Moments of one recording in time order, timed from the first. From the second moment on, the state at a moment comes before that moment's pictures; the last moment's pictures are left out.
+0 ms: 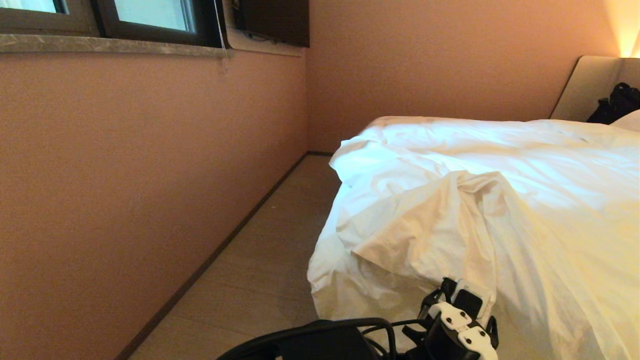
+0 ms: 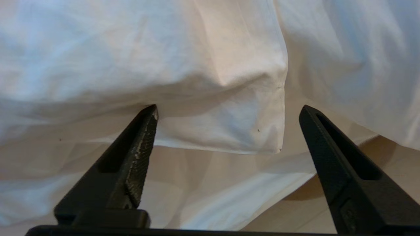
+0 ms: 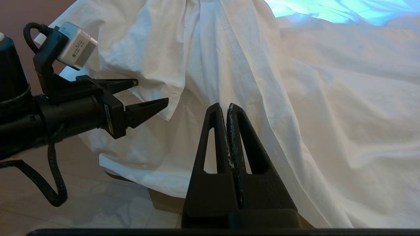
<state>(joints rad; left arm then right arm) -1.15 2.64 -1.51 -0.95 0.37 -0.10 0.00 0.00 0.00 0.00 0.00 0.00</state>
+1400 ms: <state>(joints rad) -1.13 2.75 -1.74 -0.95 0.63 -0.03 0.00 0.00 0.00 0.00 0.00 0.00</state>
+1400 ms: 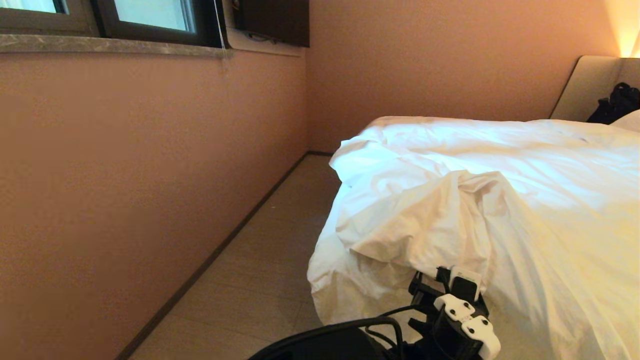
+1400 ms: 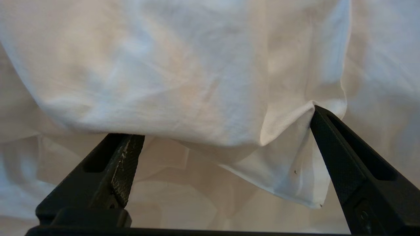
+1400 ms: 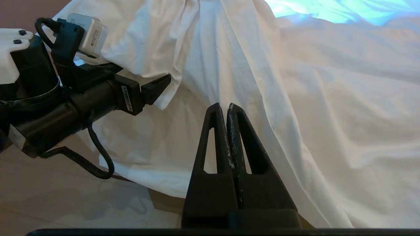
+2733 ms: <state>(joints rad) -1.08 2.80 -1.81 -0.93 0.63 0.01 0.00 0.00 0.00 0.00 0.00 0.00</state>
